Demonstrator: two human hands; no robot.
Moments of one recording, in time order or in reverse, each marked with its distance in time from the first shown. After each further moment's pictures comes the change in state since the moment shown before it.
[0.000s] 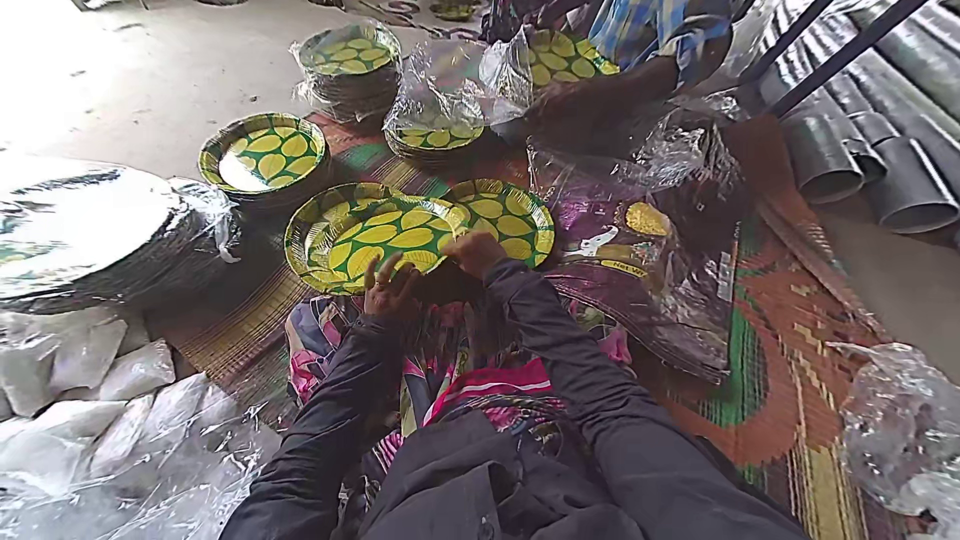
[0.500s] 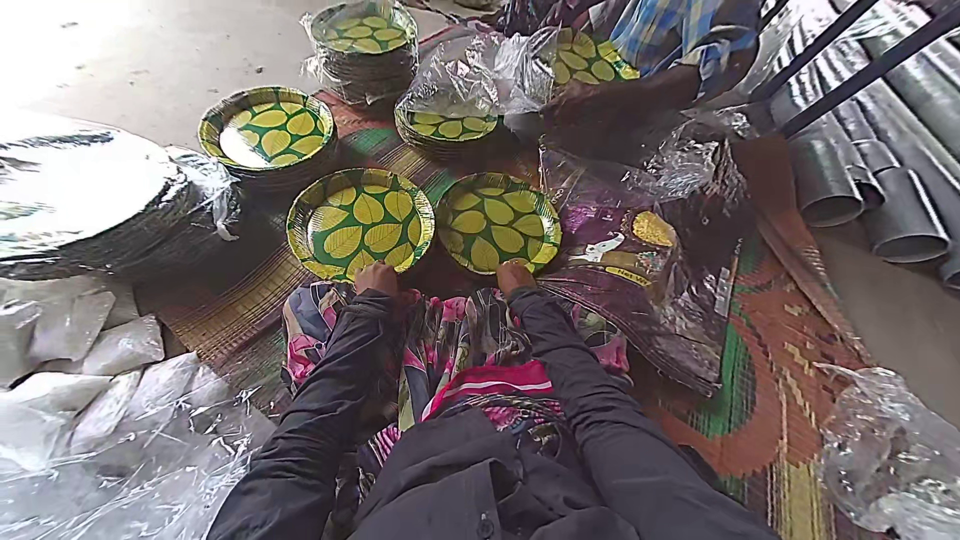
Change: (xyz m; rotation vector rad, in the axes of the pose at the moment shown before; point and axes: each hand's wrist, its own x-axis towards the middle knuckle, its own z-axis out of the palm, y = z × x) left_hand 0.029 -0.021 0.009 0.164 -1.170 -0.834; right_hand -0.055 0.048 0.051 -0.125 -0.601 0.723
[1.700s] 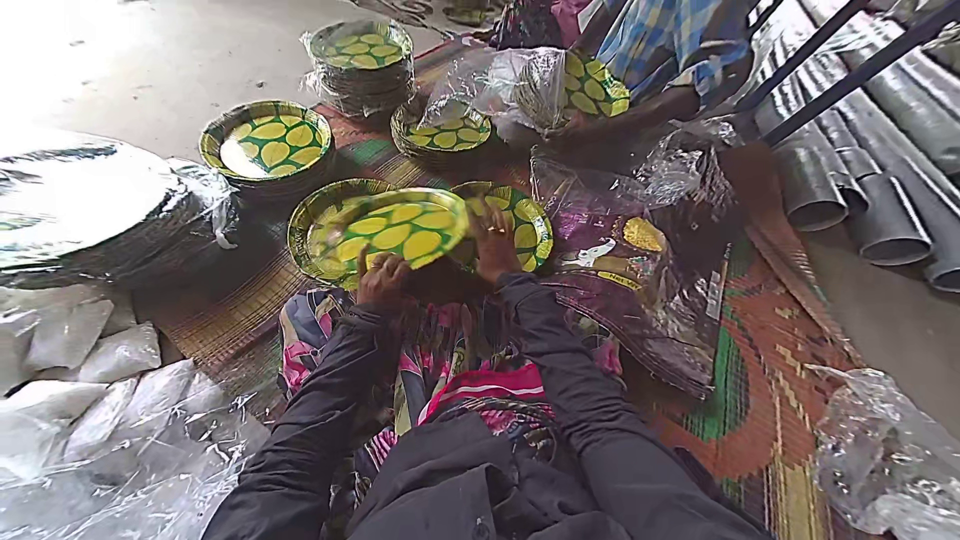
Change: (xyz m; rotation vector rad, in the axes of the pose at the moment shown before) left_hand -0.015 -0.006 0.018 -0.199 0.928 0.669; right_hand -0.011 -0.030 -0.060 0.210 0.553 -0.398
